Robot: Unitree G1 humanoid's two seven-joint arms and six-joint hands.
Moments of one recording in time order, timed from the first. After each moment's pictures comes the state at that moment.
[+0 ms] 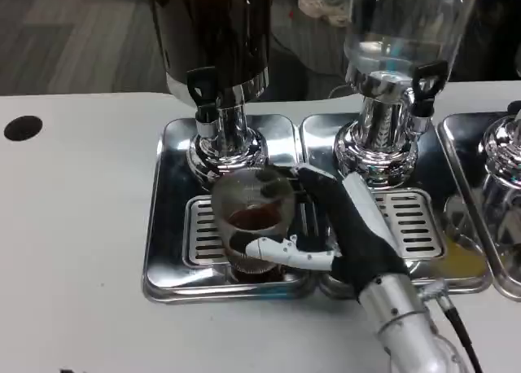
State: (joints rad) left arm 1.11 0.23 0.24 -0.49 0.86 -0.41 0.19; right arm -0.06 -0.06 0.30 0.07 -0.37 -0.02 -0.06
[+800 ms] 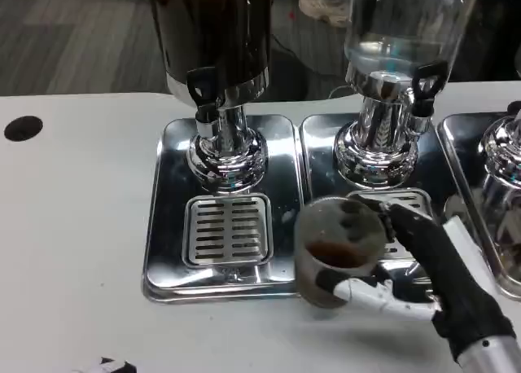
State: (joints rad) left arm 1.02 0.25 0.13 -0.50 0.93 -0.32 0.14; right arm 0.25 -0.21 0.13 -0.13 -0.23 -0.19 0.03
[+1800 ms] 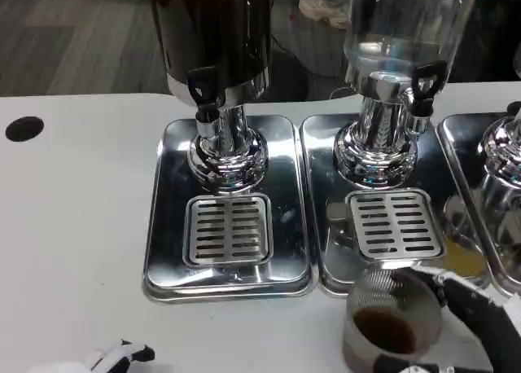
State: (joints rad) left arm 0.96 0.27 0.05 -0.57 0.99 -0.20 0.06; right arm 0.42 -0.30 0.01 0.18 -0.19 -0.69 0.07
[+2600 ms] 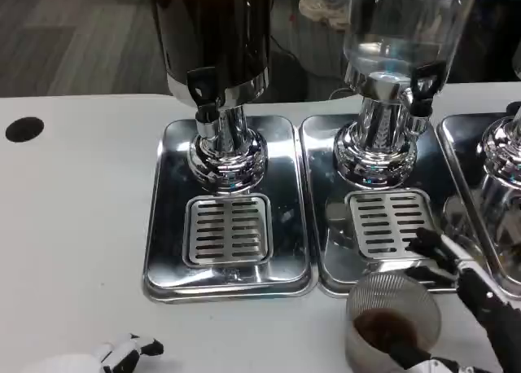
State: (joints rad) left arm 0.95 0.27 0.02 -0.61 1.00 -0.16 0.03; right arm 0.37 -0.30 0.01 0.34 -0.14 -0.99 0.03
